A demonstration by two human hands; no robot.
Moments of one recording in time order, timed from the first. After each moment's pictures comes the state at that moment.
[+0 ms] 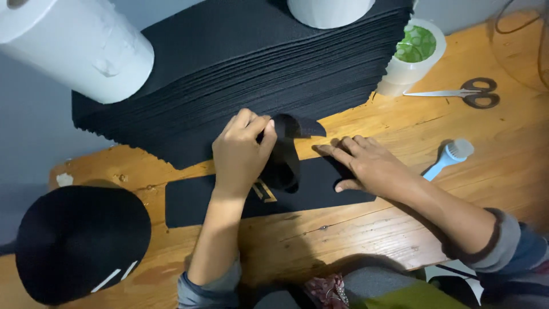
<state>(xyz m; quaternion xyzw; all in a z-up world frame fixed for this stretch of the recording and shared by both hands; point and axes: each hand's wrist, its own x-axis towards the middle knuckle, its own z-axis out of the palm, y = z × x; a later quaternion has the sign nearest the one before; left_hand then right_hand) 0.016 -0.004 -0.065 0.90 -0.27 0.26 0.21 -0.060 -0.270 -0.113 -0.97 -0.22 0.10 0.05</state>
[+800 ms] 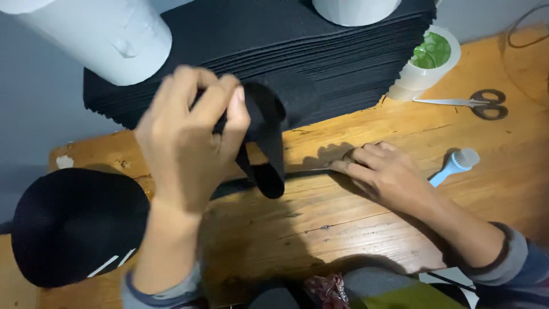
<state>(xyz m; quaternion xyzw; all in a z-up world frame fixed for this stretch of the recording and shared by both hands) -0.017 0.029 0.063 0.86 -0.30 0.40 0.12 -0.076 -0.266 -0.080 -0.90 -0.37 -0.19 0.10</state>
